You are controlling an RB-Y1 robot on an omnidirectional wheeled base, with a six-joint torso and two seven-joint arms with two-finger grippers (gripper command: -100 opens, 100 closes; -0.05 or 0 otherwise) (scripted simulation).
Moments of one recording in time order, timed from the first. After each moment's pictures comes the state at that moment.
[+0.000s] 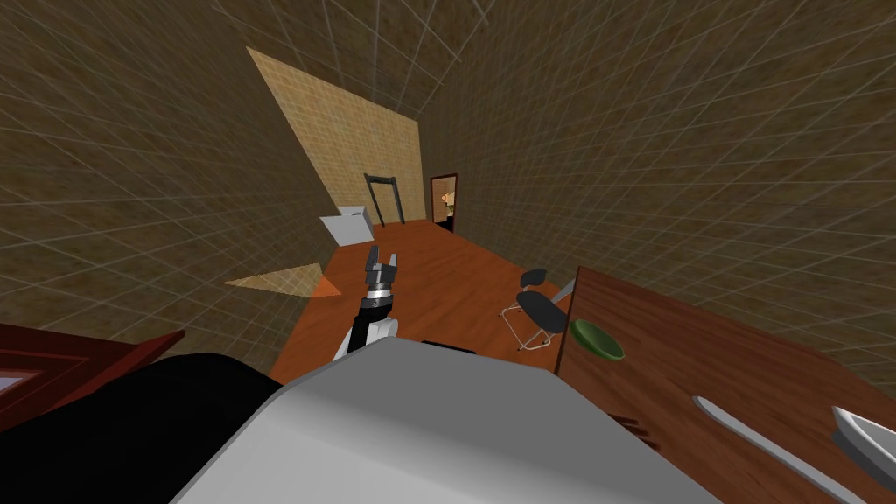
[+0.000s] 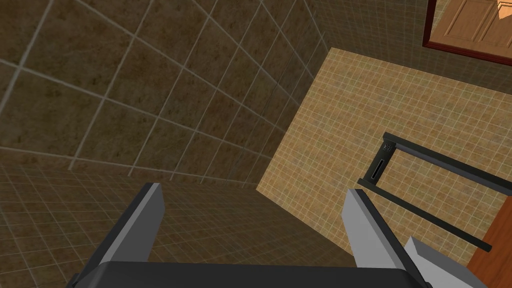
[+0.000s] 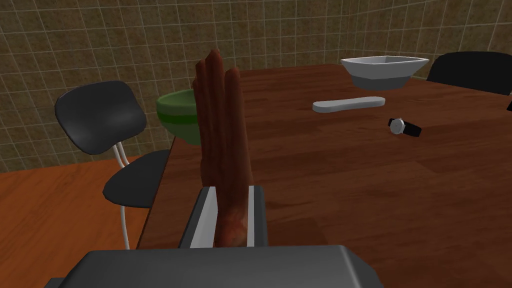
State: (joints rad) left arm 0.53 -0.04 0.01 -2.26 0.05 -0.50 0.06; right arm 0.37 -0.23 0.11 -0.43 -1.03 -1.40 -1.67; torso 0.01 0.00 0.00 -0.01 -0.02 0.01
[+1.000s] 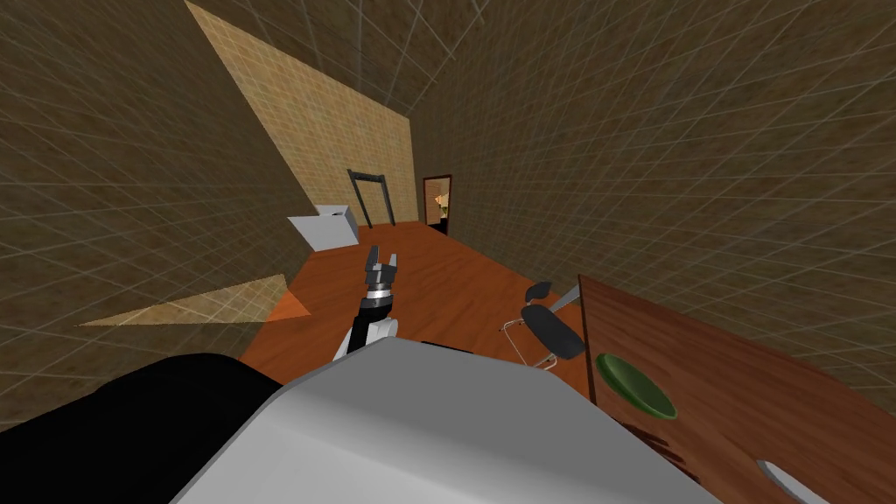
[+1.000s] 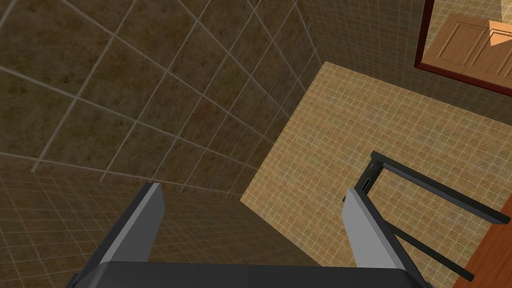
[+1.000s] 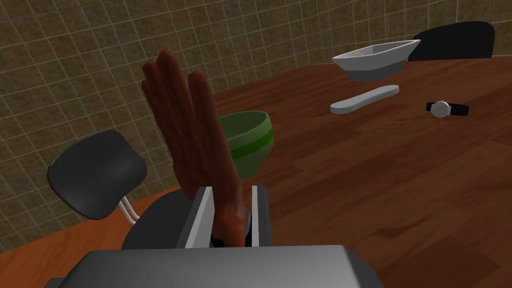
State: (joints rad) left arm 0.53 -0.04 0.01 -2.26 0.05 -0.50 0.06; right arm 0.39 -0.27 0.07 -0.50 -1.15 -1.33 -1.81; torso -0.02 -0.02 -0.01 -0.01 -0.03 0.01
